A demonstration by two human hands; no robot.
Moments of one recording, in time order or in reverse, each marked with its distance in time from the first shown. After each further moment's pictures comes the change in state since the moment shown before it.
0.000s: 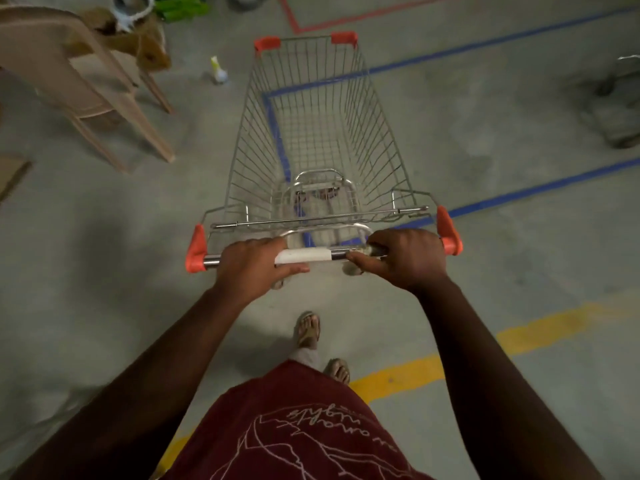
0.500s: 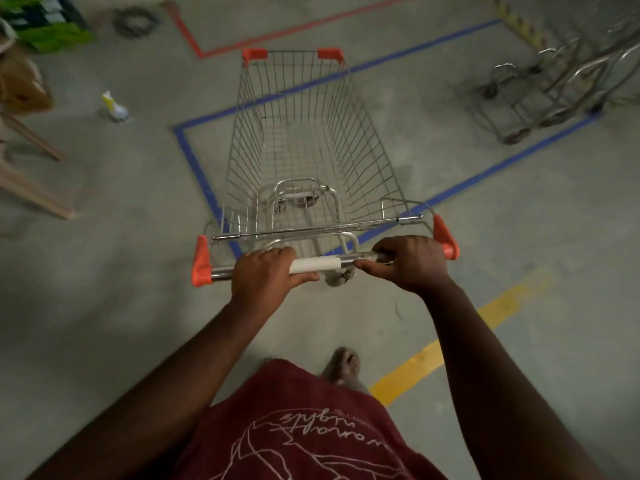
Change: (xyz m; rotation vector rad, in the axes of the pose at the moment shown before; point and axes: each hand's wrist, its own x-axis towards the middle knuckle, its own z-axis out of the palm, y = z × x) left_hand 0.185 0.101 0.024 -0.027 0.071 0.181; right_hand 0.052 0.164 -0.029 -0.026 -0.013 0.294
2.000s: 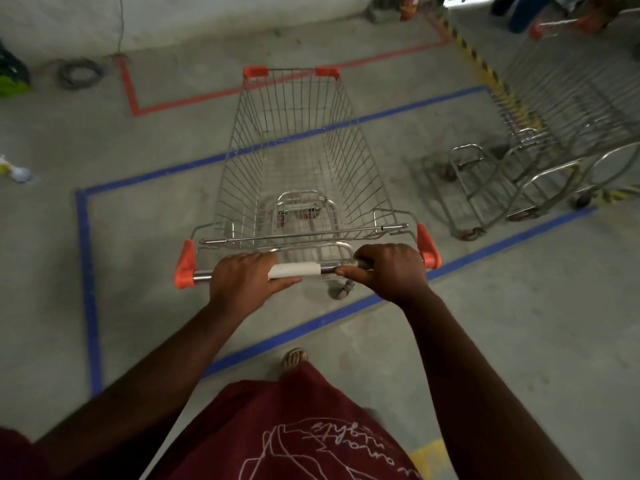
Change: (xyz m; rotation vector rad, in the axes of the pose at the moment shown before) left_hand 0.676 0.377 0.177 0.029 0.061 -0.081; right_hand 0.447 0.673 -0.098 0.038 -0.100 -0.162
